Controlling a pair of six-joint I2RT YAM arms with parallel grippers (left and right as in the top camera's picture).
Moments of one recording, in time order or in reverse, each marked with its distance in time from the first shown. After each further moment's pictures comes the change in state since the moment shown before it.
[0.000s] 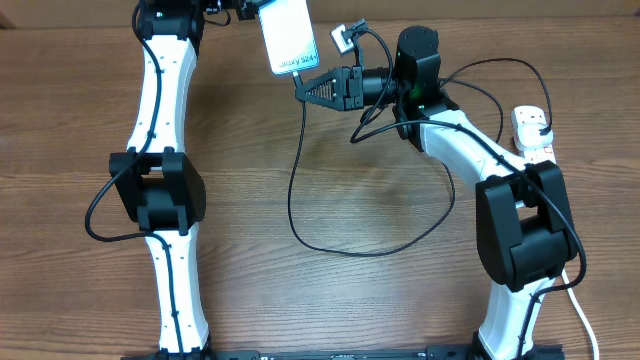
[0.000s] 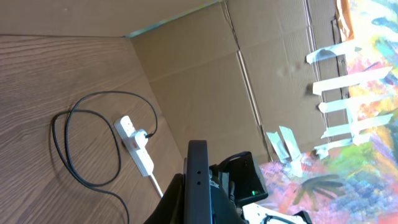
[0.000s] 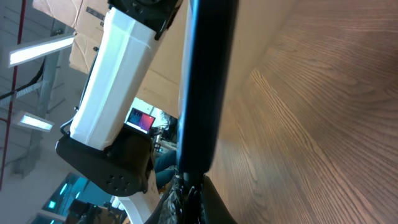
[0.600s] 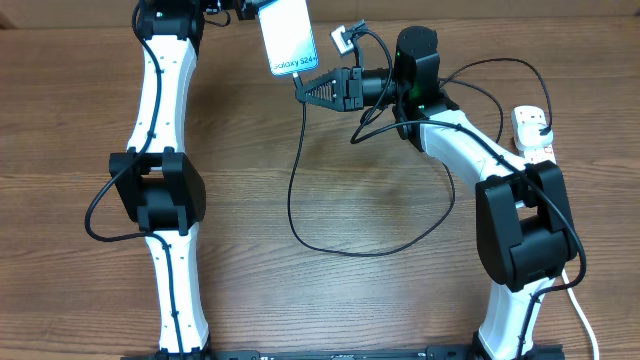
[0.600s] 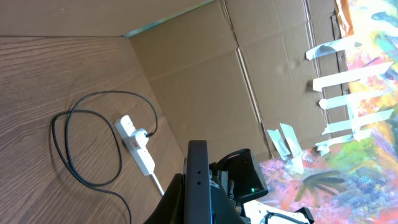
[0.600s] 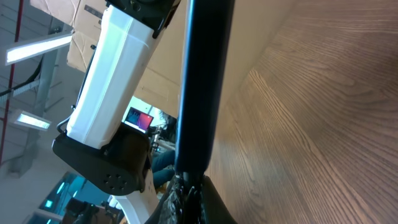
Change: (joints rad) left arm 0.000 0.000 0.000 0.000 0.008 0.015; right arm 0.000 0.000 0.000 -0.015 0.001 -0.026
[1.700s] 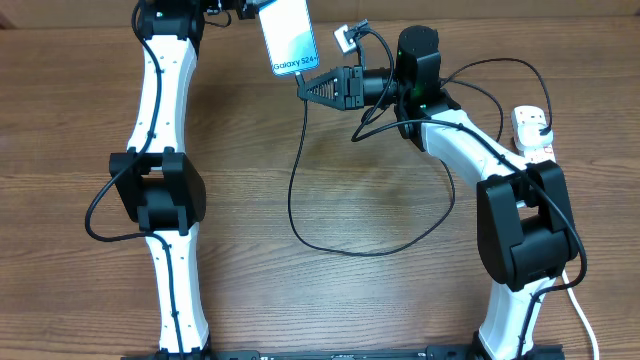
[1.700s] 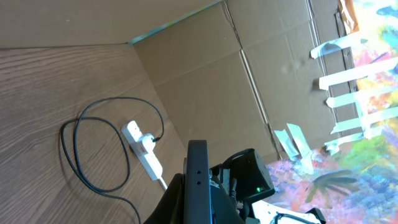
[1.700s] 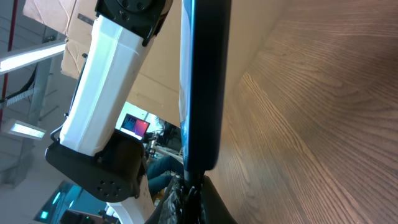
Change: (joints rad) left arm -0.002 0.000 0.000 -0.022 -0.019 0.067; right arm -0.007 0.000 0.000 -0.026 0.027 -0.007
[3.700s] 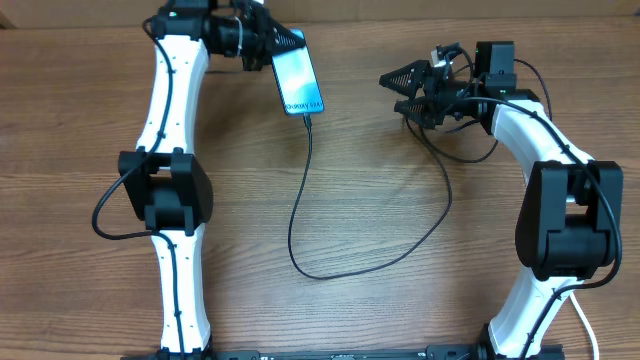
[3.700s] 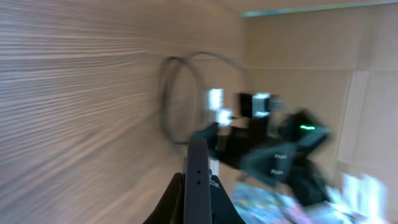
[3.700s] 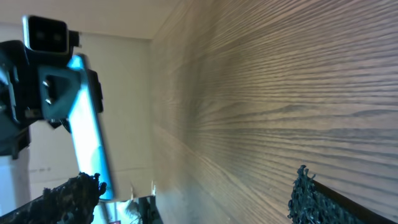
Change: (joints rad) left arm -0.040 0.003 0.005 -0.880 -0.374 0.509; right arm -0.314 0.001 0.006 -0.761 0.226 -0.304
